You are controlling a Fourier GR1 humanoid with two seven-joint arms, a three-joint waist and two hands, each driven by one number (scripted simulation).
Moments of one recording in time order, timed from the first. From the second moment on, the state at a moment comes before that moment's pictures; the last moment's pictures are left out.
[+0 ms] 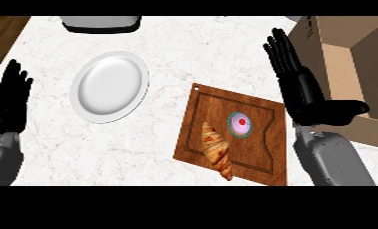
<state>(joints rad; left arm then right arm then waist) -0.18 0.51 0.04 -1.32 0.33 0.40 0.16 -0.32 -0.24 0.21 -1.56 -0.24 -0.16 -0.08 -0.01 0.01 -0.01</state>
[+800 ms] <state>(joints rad) -0.12 0.52 -0.23 -1.38 0.14 0.23 -0.01 0.11 -0.29 -0.15 -1.43 -0.18 -0.13 -1.00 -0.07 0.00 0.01</state>
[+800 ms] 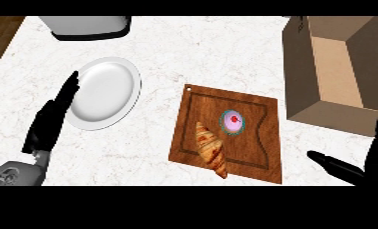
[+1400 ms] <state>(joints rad) -0.14 0.47 -0.27 -1.33 0.06 0.21 -0.05 0.53 -0.31 -0.07 -1.69 0.22 -0.26 -0.98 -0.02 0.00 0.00</state>
